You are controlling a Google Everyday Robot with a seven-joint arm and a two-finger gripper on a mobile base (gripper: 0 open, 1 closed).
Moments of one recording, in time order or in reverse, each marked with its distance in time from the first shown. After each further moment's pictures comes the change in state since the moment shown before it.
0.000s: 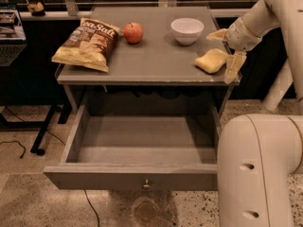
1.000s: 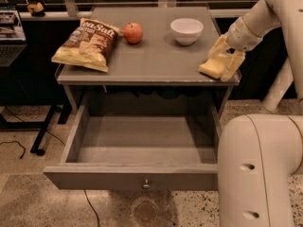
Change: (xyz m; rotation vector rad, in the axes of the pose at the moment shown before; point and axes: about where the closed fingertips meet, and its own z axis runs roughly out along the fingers) arm 0.000 0.000 0.000 0.000 0.000 0.000
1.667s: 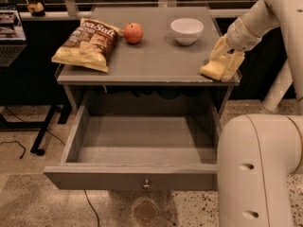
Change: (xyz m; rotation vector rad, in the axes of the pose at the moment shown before) arm 0.000 0.000 0.000 0.000 0.000 0.000
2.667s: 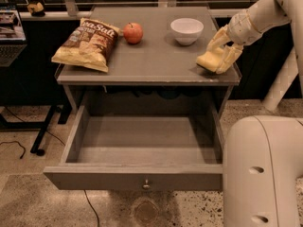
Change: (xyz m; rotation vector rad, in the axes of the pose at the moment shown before) arm -0.021 -0.022 -0.021 0.133 -0.107 -0.020
